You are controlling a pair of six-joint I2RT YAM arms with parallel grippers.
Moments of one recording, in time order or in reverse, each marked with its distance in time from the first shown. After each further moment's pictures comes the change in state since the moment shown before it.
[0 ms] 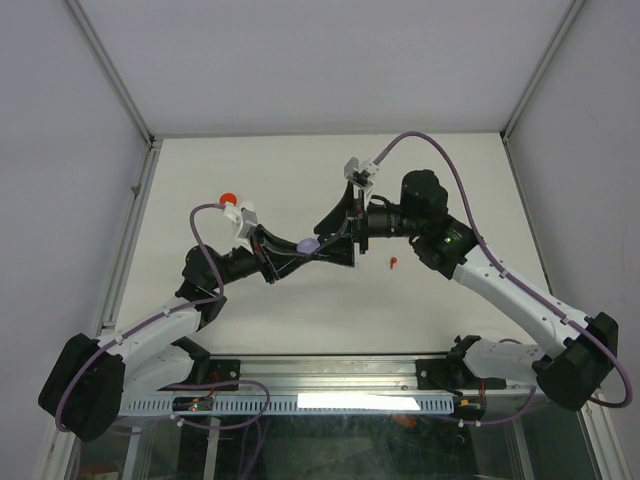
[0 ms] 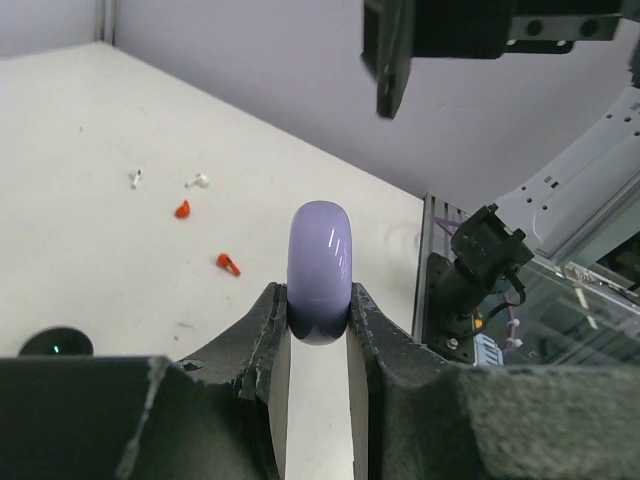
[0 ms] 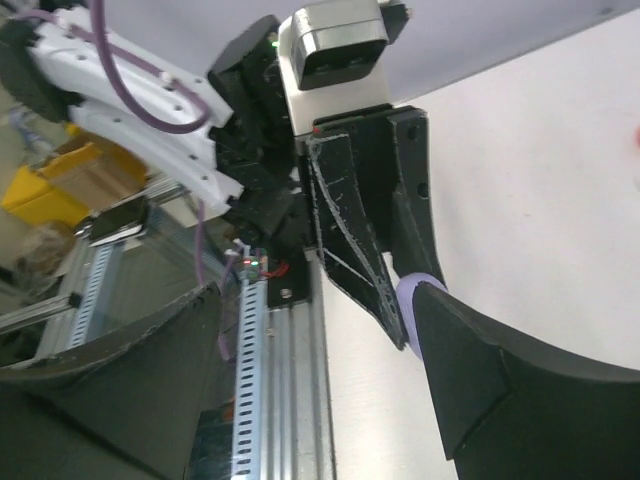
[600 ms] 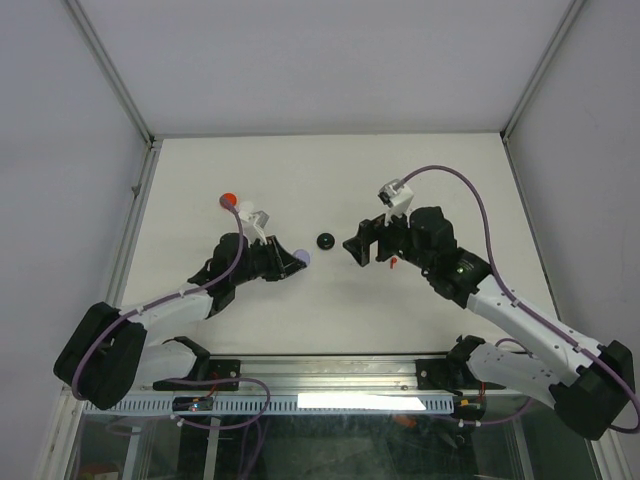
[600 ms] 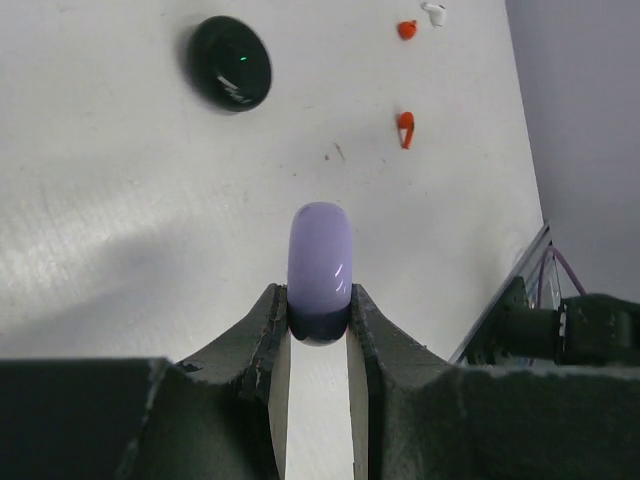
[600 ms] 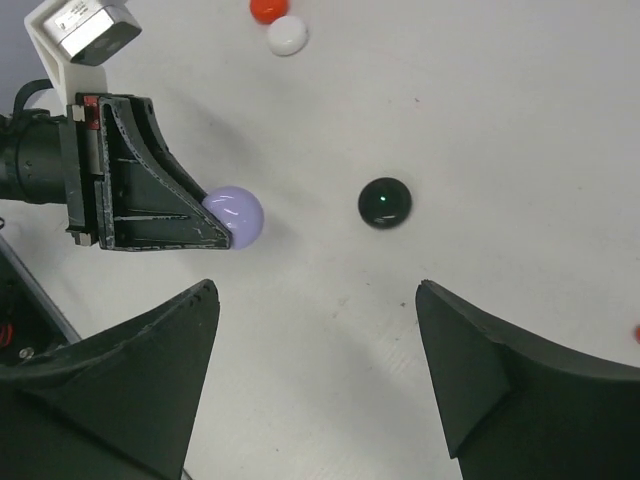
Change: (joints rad) left arm 0.000 0.183 0.056 -0.526 -0.322 -0.226; right arm -0.012 -0.204 -0.298 -0.134 0.751 -0.094
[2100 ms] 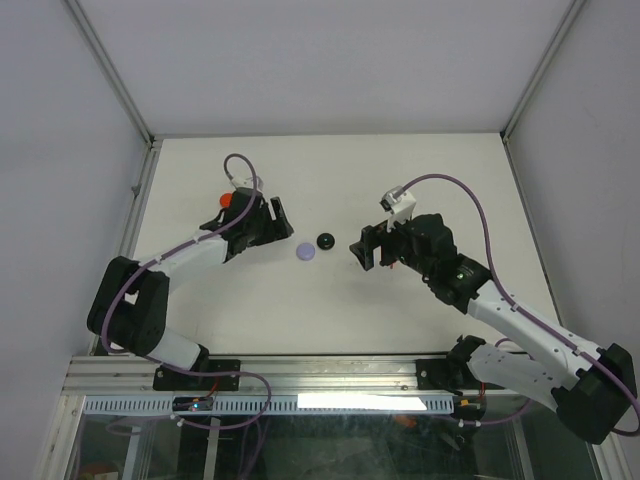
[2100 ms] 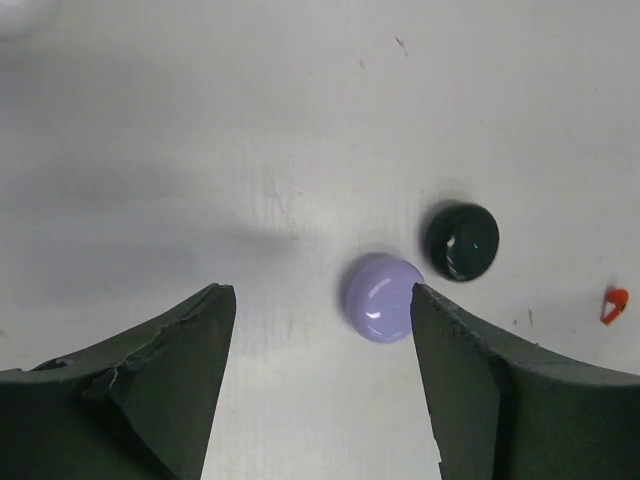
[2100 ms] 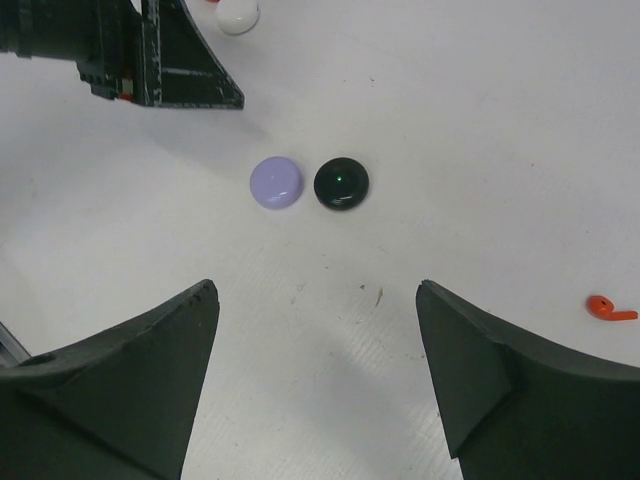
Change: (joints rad) left arm 0.081 0.327 0.443 -0.484 -0.357 0.107; right arm 0.000 -0.045 -0.076 0.008 0.104 -0.052
